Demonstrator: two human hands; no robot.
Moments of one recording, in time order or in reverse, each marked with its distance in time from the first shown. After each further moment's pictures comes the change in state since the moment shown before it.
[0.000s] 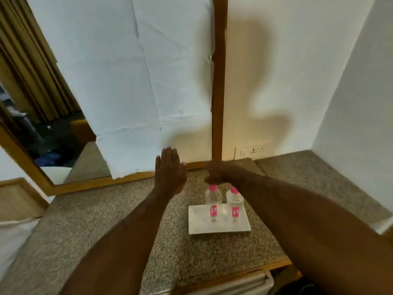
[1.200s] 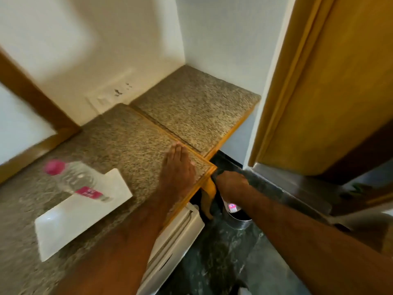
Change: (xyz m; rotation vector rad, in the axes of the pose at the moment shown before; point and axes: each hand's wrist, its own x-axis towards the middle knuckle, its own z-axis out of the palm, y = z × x) left_hand -0.121 0.312 0.262 -0.117 -0.494 0.633; right_hand -0.255 0.270 0.259 0.188 -0.200 0.723
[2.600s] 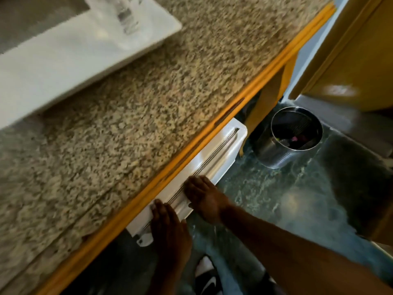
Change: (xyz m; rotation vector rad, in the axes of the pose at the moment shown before) left_hand -0.339 -0.185 0.311 0.052 -0.323 -0.544; right_hand 0.049 -0.220 0.395 -0.027 0.426 -0.622
